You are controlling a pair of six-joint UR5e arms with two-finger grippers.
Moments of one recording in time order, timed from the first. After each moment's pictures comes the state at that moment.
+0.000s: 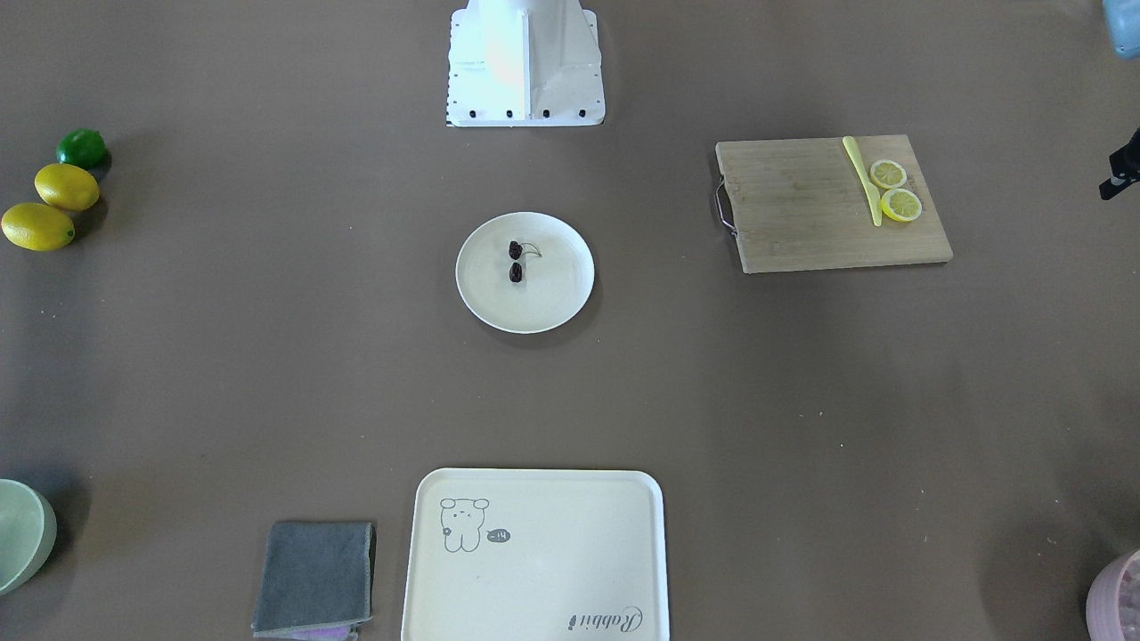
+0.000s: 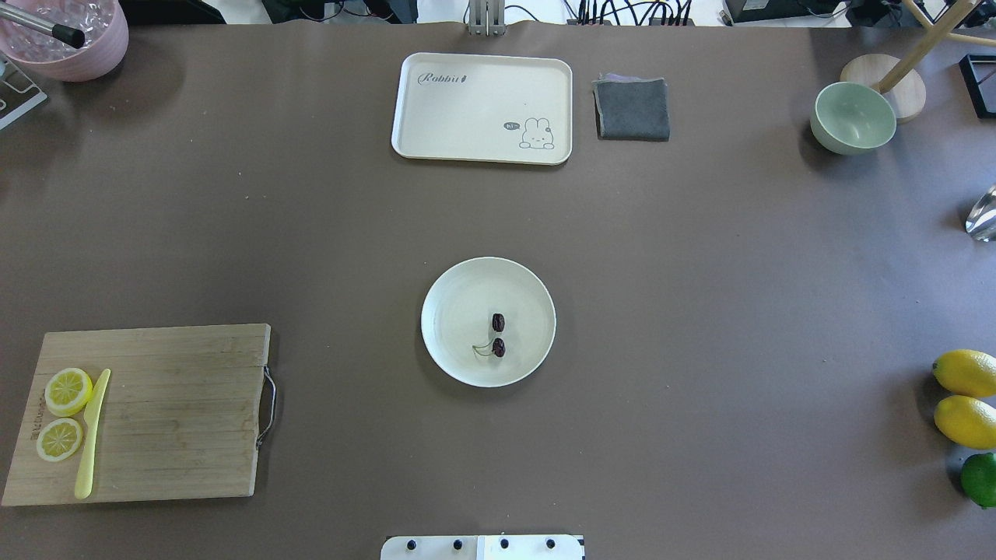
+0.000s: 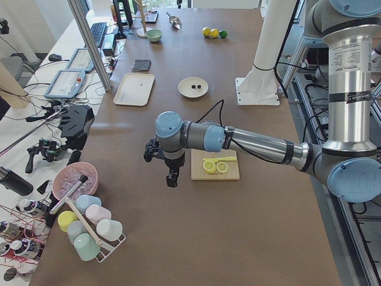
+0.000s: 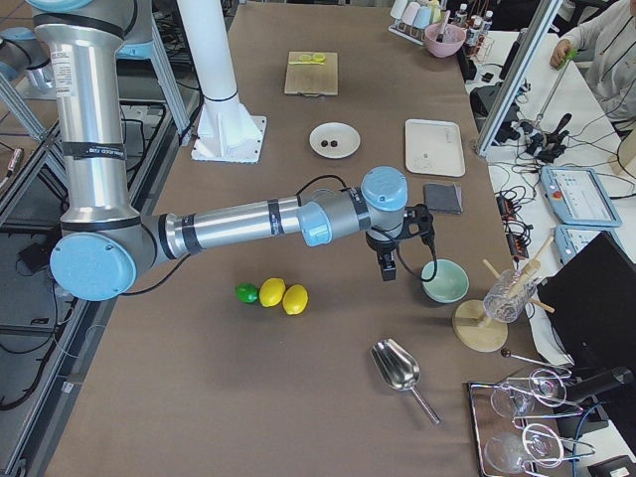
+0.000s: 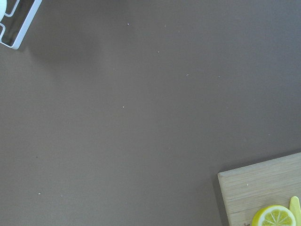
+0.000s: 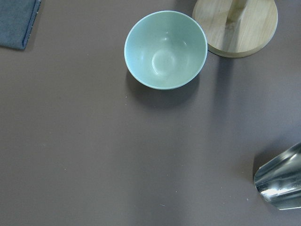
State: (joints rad) left arm -1.44 -1.47 -1.88 -1.47 -2.34 0.04; right arm 1.46 -1.53 1.74 -1.41 2.44 0.18
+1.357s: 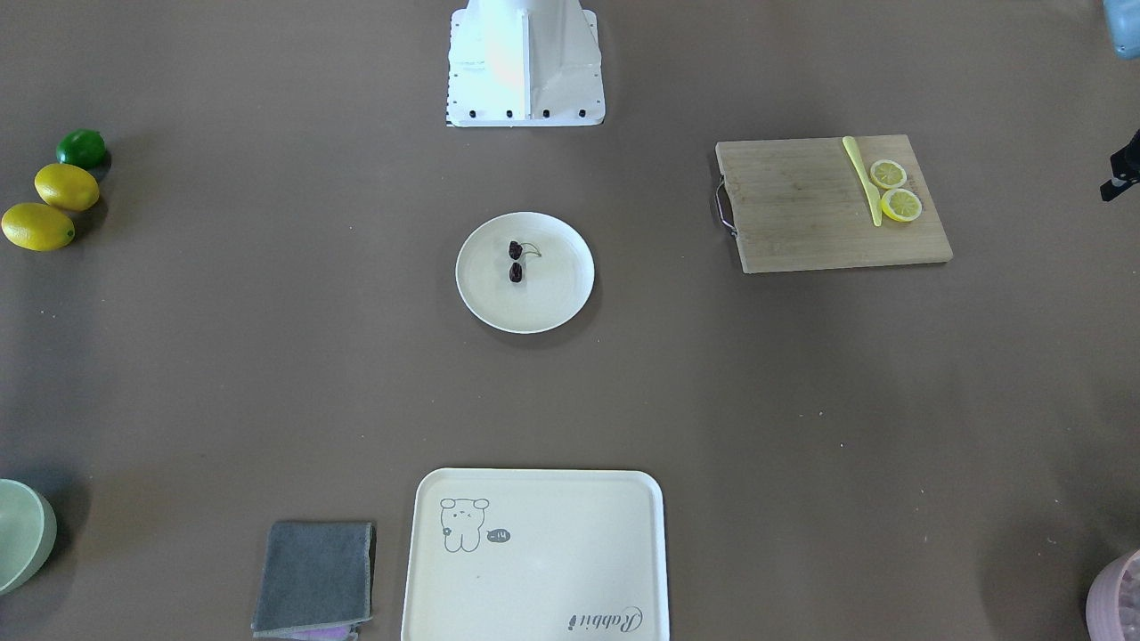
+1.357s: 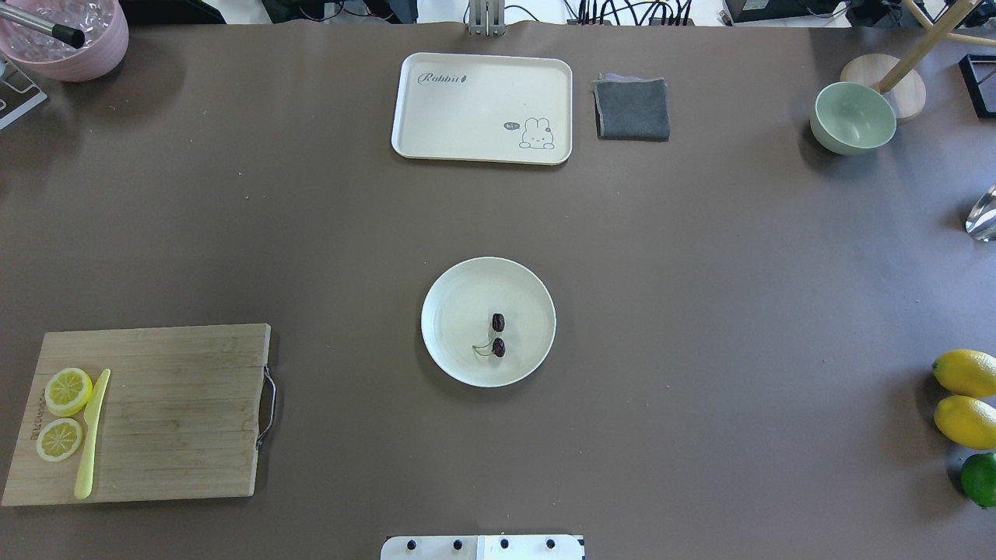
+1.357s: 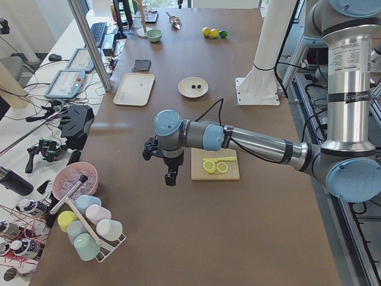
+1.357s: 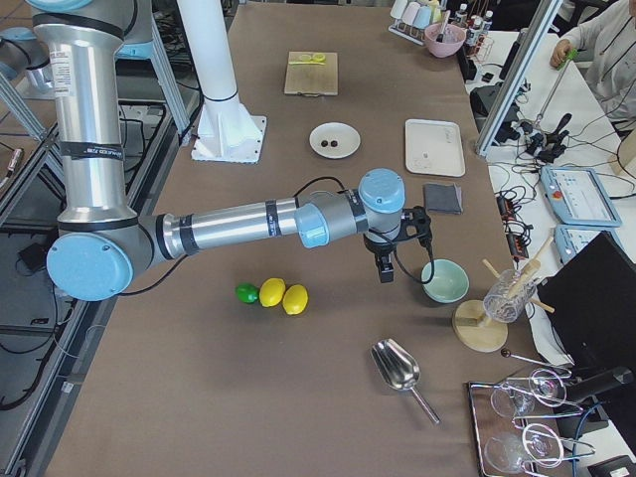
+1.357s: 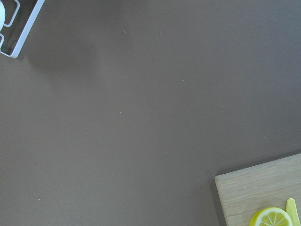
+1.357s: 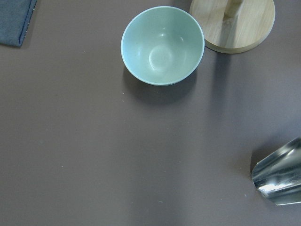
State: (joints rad) left arm -1.44 -1.48 -1.88 -1.47 -2.34 0.04; right arm 1.46 -1.54 1.74 -1.41 2.44 0.18
